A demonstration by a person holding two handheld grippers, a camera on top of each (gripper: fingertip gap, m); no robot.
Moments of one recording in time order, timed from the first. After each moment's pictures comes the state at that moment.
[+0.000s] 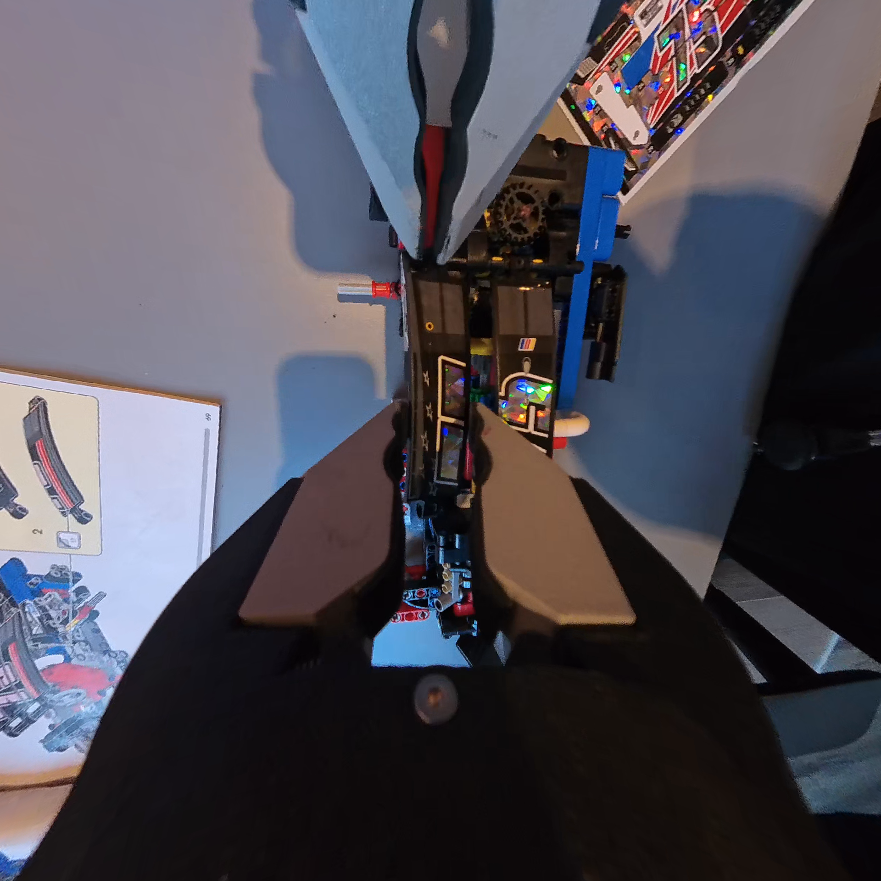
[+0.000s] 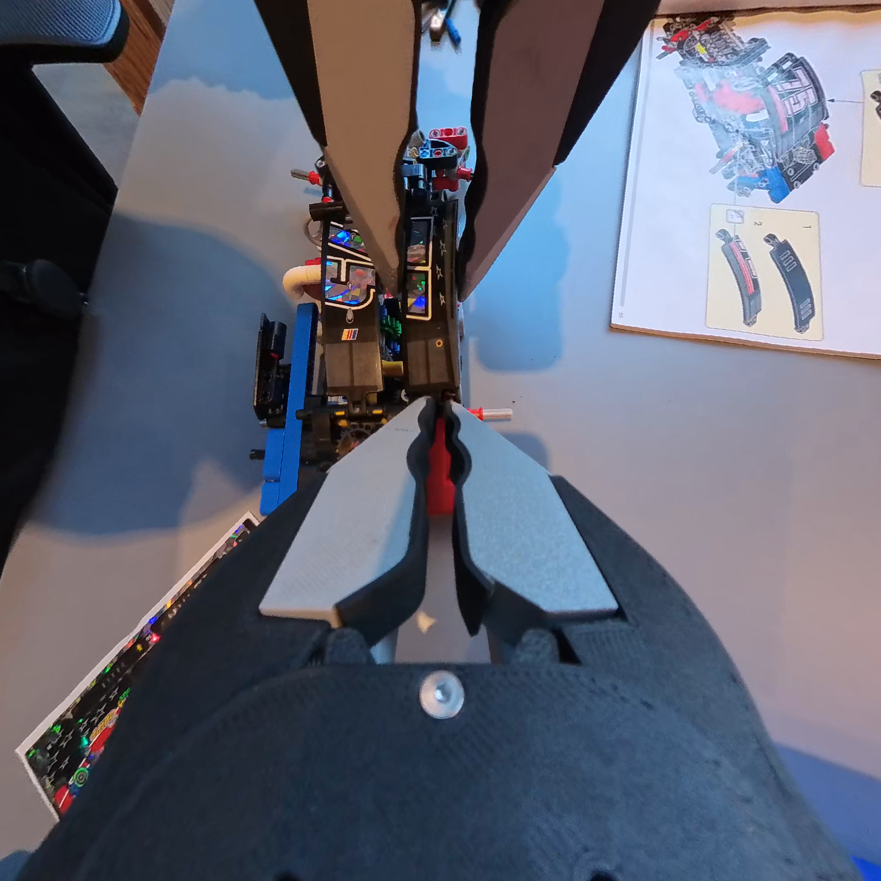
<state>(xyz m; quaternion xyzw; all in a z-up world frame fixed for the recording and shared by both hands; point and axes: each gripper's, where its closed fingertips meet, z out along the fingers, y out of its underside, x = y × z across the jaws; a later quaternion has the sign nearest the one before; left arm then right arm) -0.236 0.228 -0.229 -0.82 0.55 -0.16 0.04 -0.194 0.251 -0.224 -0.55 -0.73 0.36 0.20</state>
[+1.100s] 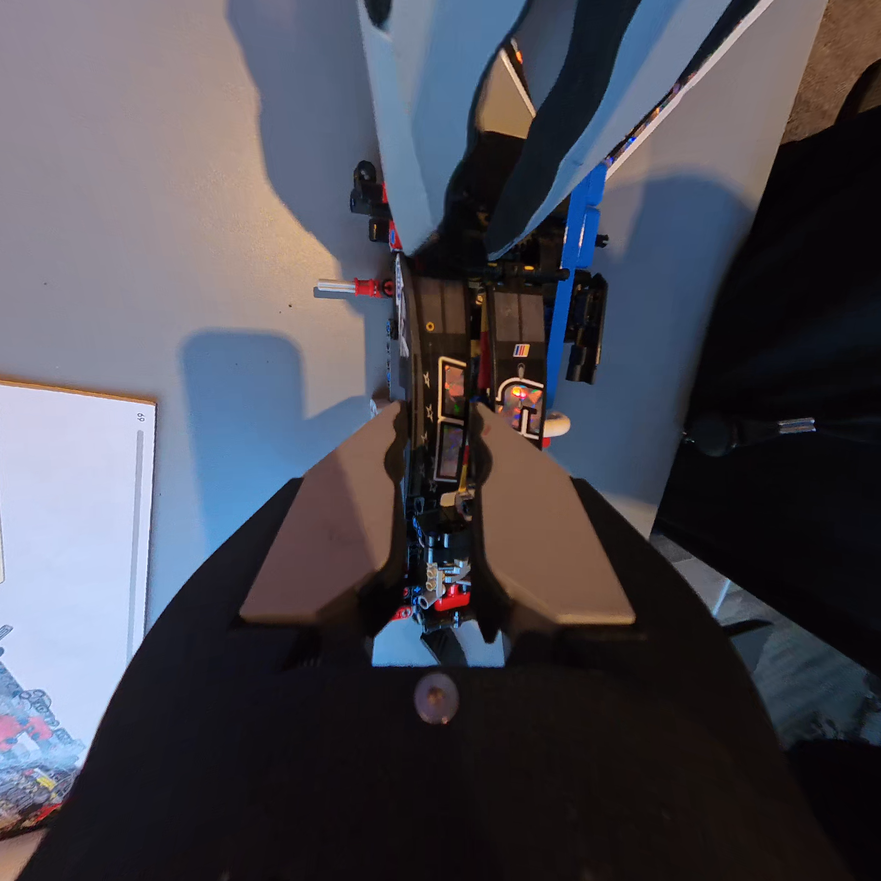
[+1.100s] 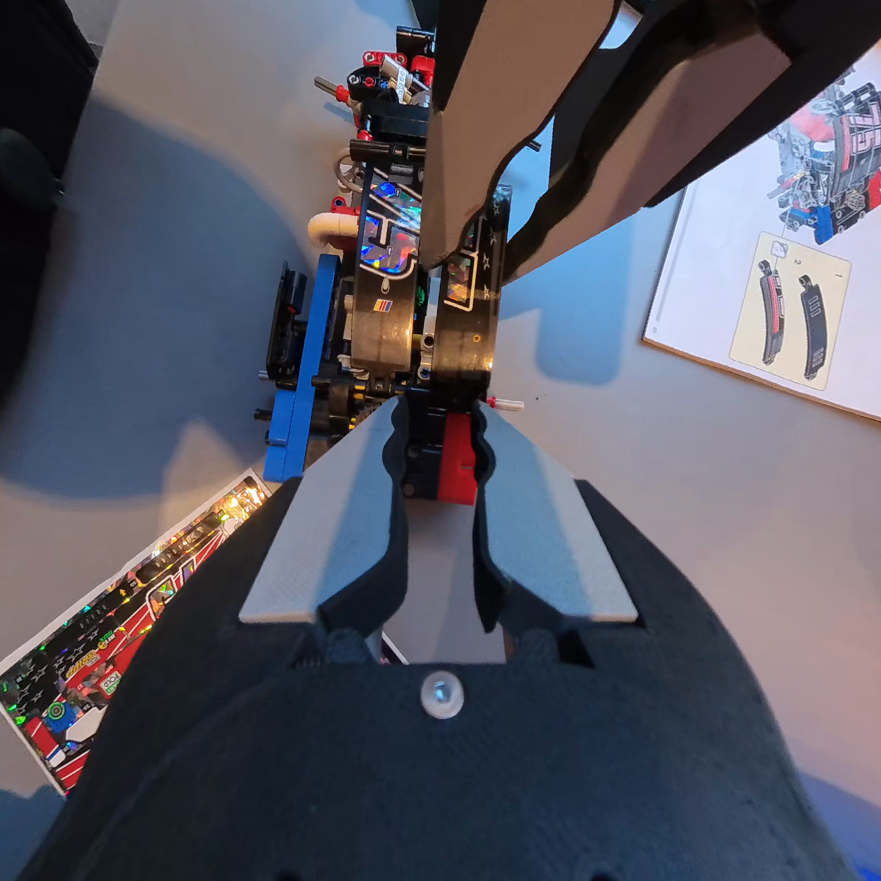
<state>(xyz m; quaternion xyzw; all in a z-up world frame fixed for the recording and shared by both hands) -0.233 0.216 -0.230 -0.83 0.52 -0.21 -0.02 -0.187 0.234 -0.228 -0.49 -0.80 0.29 0.20</state>
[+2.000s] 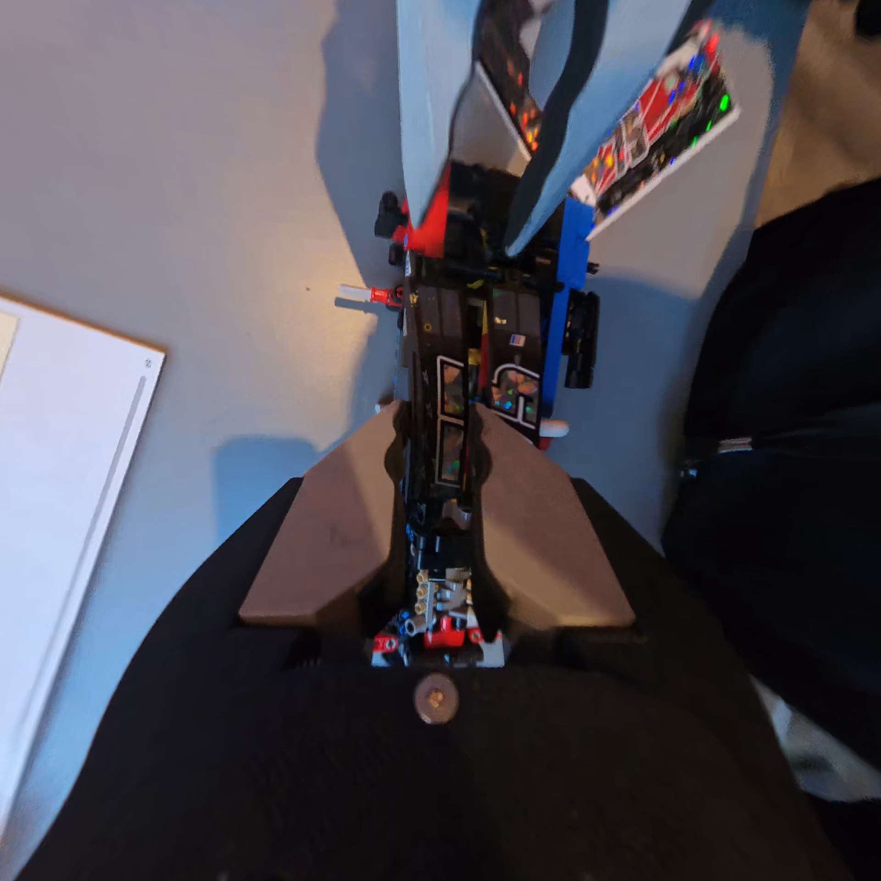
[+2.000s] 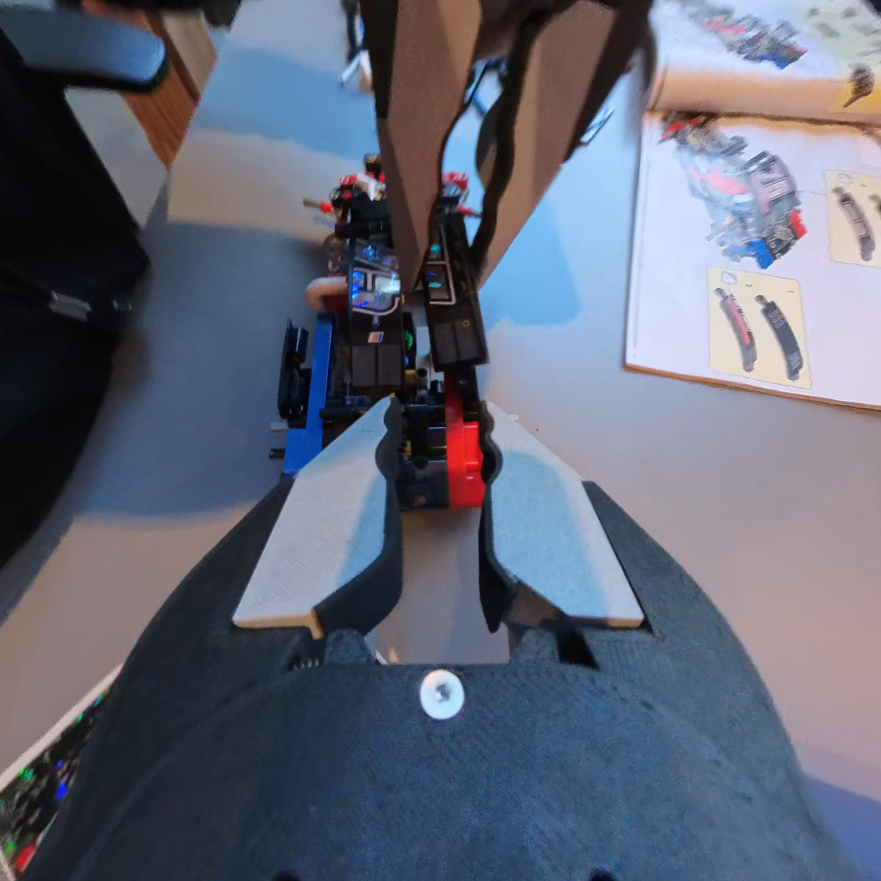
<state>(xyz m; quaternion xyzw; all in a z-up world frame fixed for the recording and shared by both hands) -0.243 0.209 -0.222 -0.84 0.47 -0.24 0.11 -0.193 0.231 -0.212 -0.52 -0.72 0.39 0.26</state>
